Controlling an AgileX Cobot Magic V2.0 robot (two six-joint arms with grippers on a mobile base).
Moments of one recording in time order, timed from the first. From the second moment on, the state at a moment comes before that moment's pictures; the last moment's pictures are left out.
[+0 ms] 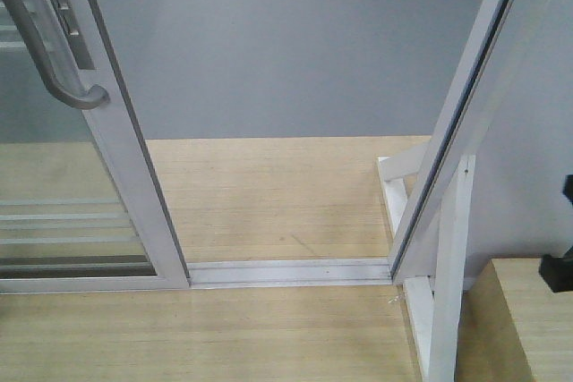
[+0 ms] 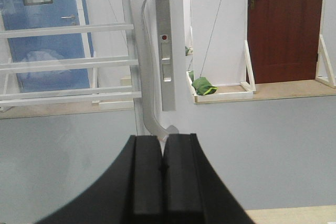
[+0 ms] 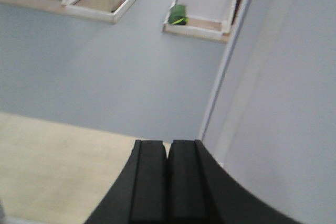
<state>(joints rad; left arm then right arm) 0.02 -0.01 0.03 -0.04 0.01 0.08 0.12 0.42 -0.27 -0.15 0.16 0.02</state>
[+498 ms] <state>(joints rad) 0.02 -0.01 0.03 -0.04 0.01 0.08 0.02 -0.01 0.03 -0.11 0.24 0.03</state>
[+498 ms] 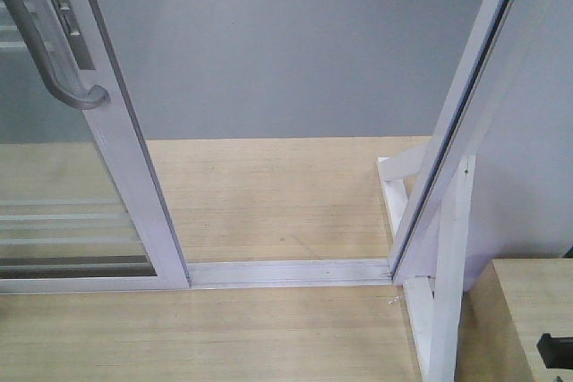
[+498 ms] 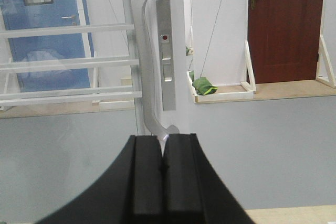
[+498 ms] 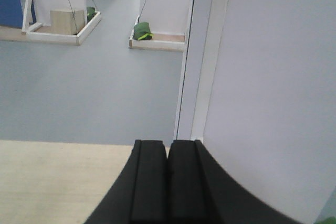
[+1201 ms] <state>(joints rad) 0.02 -0.01 0.03 -0.04 0.01 0.08 0.02 -0.01 0.03 -0.10 0.19 0.03</state>
